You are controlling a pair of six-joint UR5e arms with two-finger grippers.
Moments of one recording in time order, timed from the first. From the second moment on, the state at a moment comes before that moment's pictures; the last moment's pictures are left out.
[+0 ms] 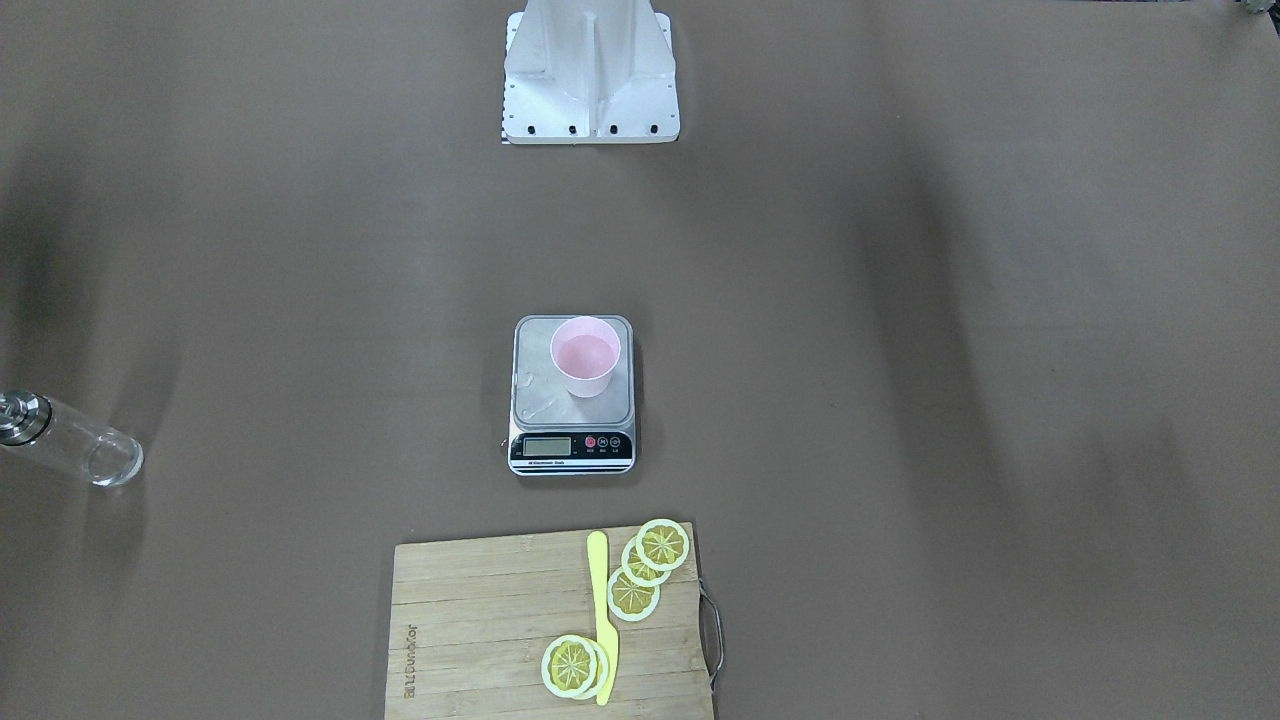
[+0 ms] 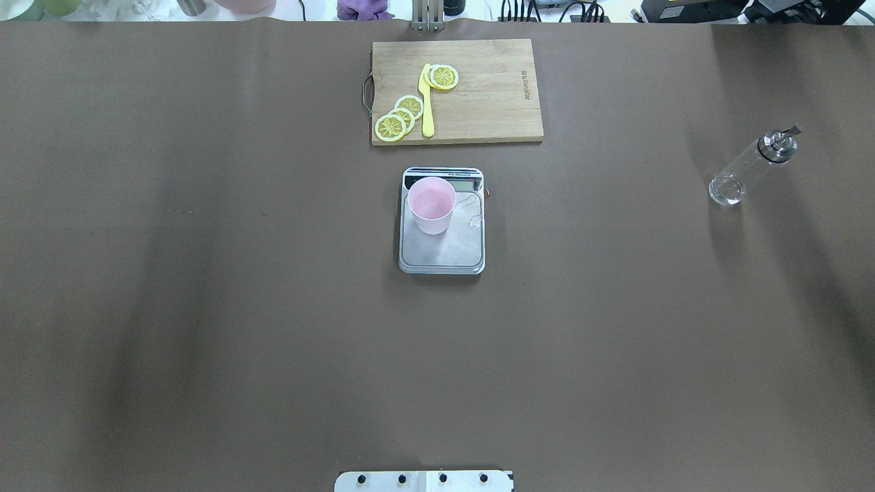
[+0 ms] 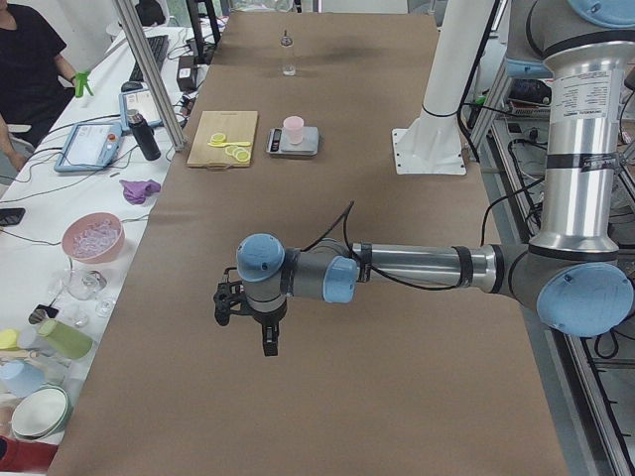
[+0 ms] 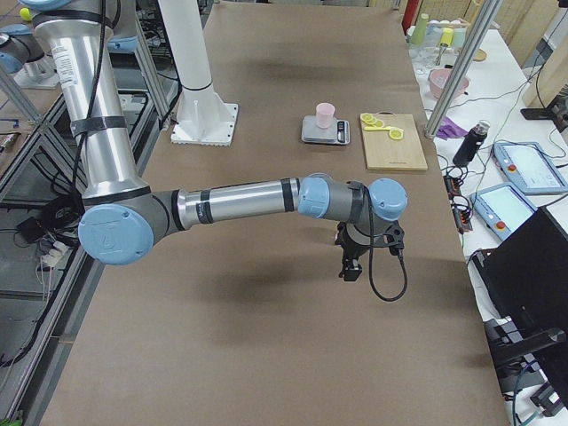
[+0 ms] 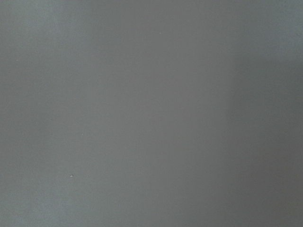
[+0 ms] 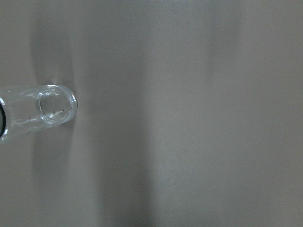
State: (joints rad) left arm -1.54 -1.54 -1.61 -1.66 -2.34 -0.21; right arm 1.51 -1.37 1.55 -1.87 2.40 -0.15
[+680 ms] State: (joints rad) left arm -1.54 -1.54 -1.61 -1.66 -2.34 -0.21; right arm 1.52 -1.40 1.54 -1.87 2.41 -0.14
